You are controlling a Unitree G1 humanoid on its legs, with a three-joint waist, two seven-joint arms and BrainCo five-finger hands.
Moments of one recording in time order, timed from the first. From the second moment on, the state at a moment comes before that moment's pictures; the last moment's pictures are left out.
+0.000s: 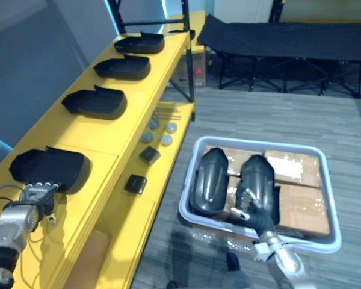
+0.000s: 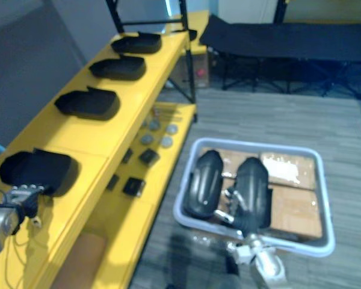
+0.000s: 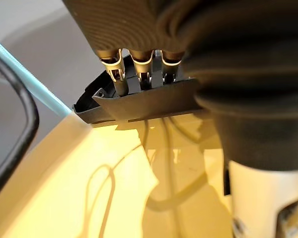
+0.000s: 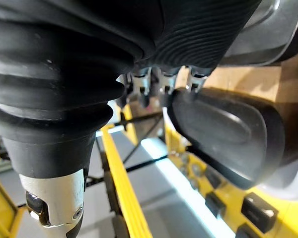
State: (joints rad) left arm -0.16 0.93 -0.08 0.65 0.92 -0.08 -0.12; right arm 0.30 -0.32 0.16 -0.03 0.38 -0.15 0.09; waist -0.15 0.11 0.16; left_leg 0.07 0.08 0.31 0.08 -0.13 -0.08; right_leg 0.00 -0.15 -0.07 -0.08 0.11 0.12
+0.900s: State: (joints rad) left arm -0.16 0.94 -0.02 0.62 0.90 -0.03 -0.04; right arm 0.27 -0.35 0.24 -0.01 0.38 -0.15 0.17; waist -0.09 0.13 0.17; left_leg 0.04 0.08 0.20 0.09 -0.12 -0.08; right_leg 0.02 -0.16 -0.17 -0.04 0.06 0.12
